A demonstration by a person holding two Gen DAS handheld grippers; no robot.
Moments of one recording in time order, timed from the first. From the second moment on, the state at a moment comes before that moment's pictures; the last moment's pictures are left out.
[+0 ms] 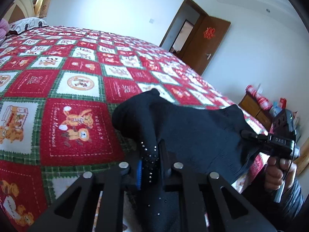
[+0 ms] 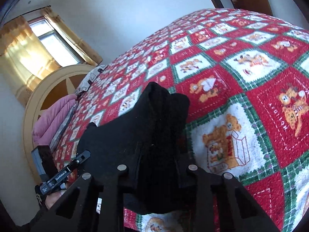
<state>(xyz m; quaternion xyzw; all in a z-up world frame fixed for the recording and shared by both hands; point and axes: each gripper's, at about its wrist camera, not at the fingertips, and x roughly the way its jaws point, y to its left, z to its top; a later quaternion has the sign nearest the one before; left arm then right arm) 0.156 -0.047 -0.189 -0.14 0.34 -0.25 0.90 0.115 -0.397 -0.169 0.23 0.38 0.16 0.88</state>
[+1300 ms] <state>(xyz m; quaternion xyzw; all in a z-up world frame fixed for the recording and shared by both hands) 0.188 0.163 -0.152 -0.18 0.27 -0.07 0.94 0.288 -0.143 -0.120 0.14 0.40 0.33 0.85</state>
